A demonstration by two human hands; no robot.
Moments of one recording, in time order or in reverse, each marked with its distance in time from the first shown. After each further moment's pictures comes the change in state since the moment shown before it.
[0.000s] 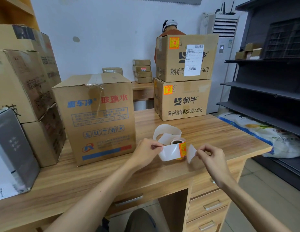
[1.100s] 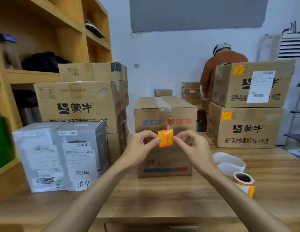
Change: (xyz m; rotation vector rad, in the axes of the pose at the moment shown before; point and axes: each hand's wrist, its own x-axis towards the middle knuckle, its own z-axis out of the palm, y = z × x) left_hand -0.092 0.004 -0.201 -0.091 0.430 0.092; right_hand 0.026 -0.160 0.173 0.070 -0.176 -0.465
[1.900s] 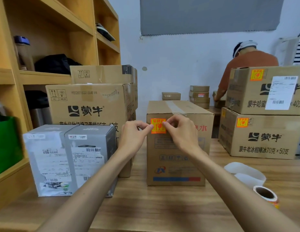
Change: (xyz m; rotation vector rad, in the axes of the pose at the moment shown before) left_hand 0.044 -0.008 -0.050 0.218 0.336 -0.058; right_hand 0.071 -0.046 0.066 -0.139 0.031 -0.035
